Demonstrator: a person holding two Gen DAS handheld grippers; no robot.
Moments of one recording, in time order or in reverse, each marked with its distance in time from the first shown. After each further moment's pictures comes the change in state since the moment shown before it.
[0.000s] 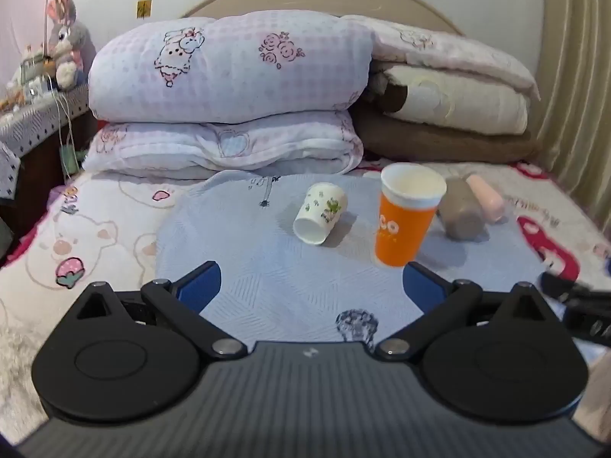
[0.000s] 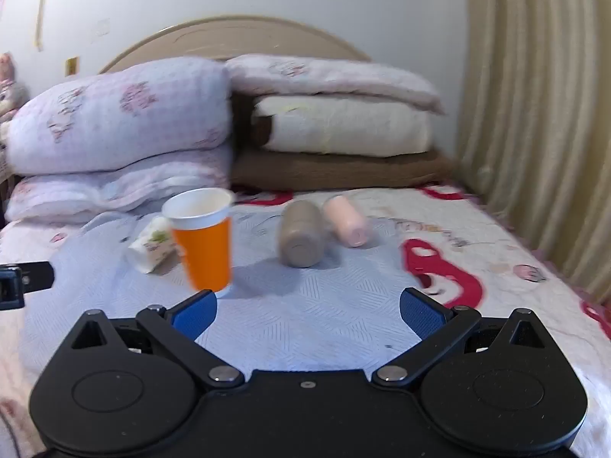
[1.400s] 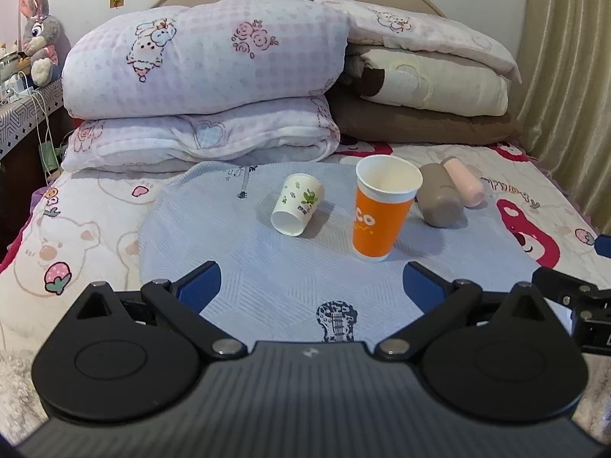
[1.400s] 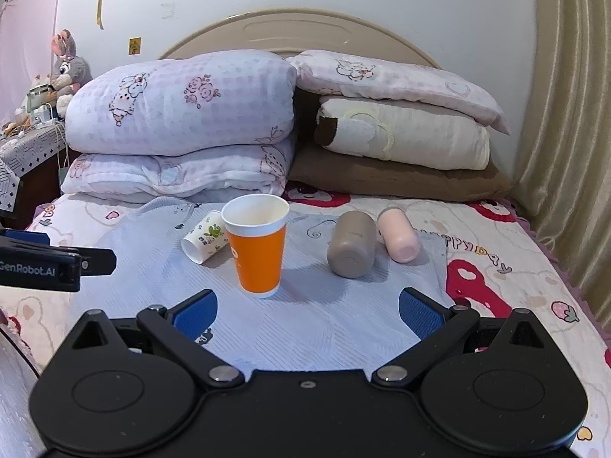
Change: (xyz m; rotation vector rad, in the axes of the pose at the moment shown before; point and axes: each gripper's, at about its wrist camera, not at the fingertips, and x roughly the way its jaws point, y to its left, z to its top) left arm -0.002 -0.016 0.014 0.056 0.091 -0.047; right arm -0.023 -0.002 0.019 -0.076 0.017 0.091
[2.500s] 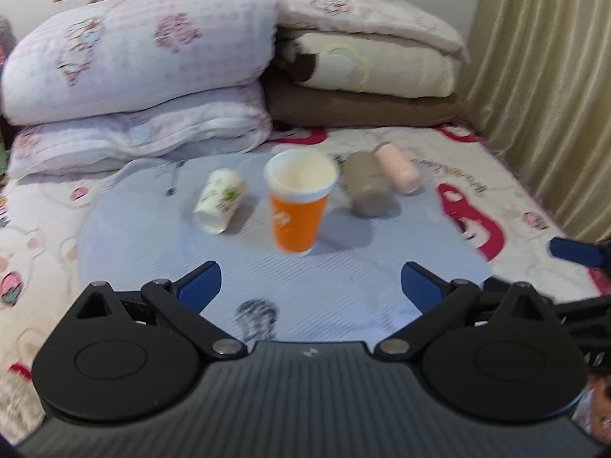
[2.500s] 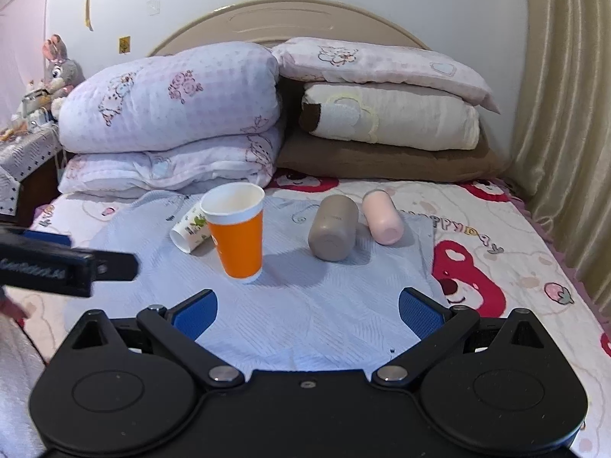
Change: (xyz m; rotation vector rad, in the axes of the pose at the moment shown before) left arm 0.005 -0.059 0.036 0.045 0.069 -0.176; right arm -0.008 -0.045 0.009 0.038 0.045 0.052
